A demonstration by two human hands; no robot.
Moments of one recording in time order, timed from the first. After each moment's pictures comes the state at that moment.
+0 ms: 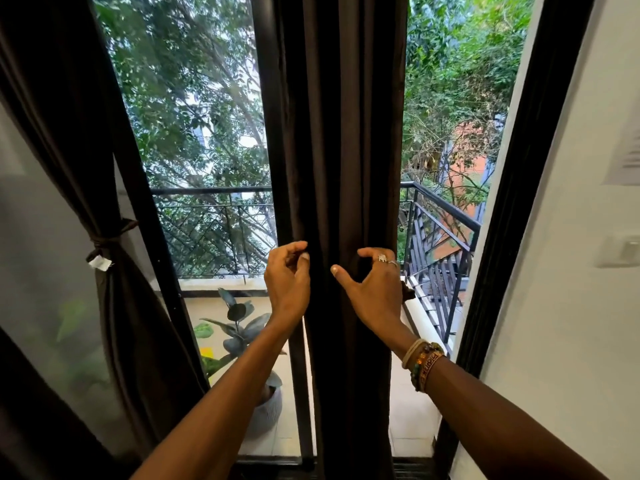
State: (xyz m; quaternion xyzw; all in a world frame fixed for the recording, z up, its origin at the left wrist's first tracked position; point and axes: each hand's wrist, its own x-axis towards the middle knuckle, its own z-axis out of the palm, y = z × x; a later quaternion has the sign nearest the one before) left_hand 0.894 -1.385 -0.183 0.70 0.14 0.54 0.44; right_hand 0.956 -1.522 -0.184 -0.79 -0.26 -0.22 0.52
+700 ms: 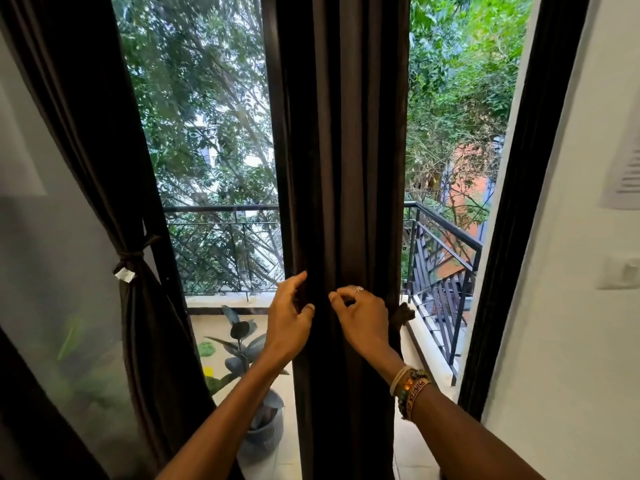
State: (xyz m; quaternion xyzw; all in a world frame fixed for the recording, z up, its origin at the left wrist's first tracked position) left_hand 0.861 -1.376 -0.203 0.78 0.09 0.41 0.46; right_hand 0.935 -1.508 -0.190 -0.80 -0.30 -0.15 0.50
